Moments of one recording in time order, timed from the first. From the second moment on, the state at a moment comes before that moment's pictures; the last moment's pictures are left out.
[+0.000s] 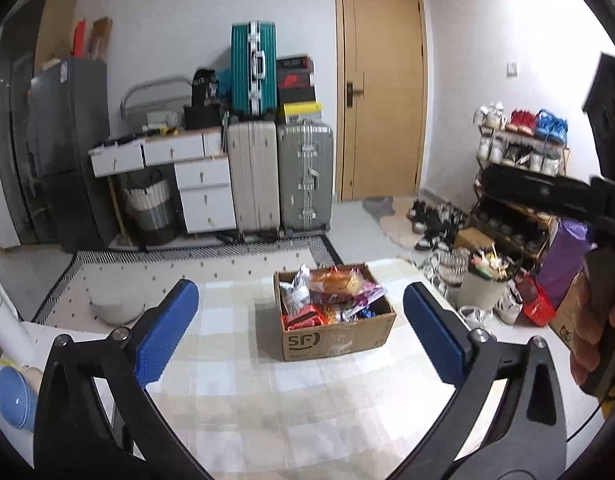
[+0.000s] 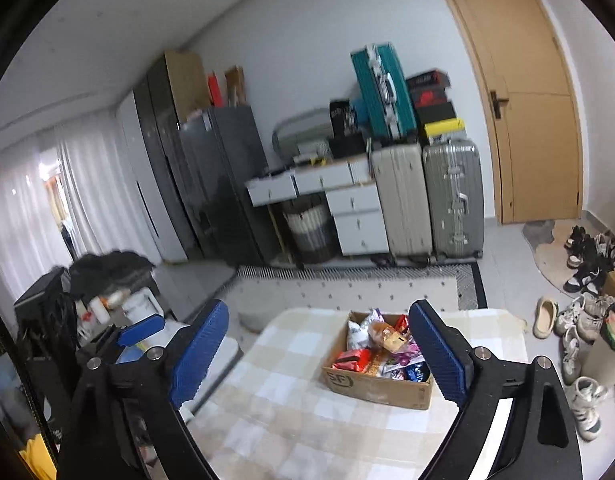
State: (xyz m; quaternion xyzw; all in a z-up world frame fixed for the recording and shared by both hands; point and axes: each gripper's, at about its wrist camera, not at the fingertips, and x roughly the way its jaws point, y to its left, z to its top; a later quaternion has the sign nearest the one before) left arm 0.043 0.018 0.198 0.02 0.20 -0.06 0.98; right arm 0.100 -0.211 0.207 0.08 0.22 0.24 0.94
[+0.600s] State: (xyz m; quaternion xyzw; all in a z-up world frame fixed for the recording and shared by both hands) left arm -0.055 0.059 0.124 -0.01 0.18 -0.01 0.98; right arm -0.023 -0.249 0.103 0.05 0.12 0.24 0.96
